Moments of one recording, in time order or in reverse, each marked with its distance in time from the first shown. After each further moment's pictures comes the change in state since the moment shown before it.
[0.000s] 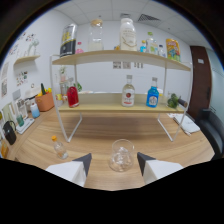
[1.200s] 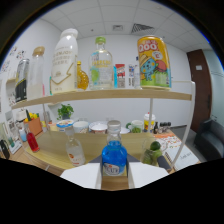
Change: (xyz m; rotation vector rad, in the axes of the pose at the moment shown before) arm 0.138 -0.149 0.093 0.192 -0.009 0.025
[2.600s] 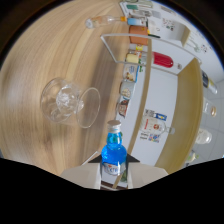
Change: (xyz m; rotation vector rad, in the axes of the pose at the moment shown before) arm -0.014 0.098 -0.031 -0.109 0.101 -1.809
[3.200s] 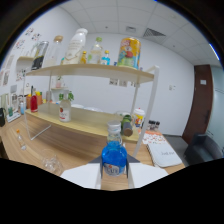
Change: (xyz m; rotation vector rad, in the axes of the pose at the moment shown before) arm 0.005 0.098 -0.030 0.100 -0.092 1.611
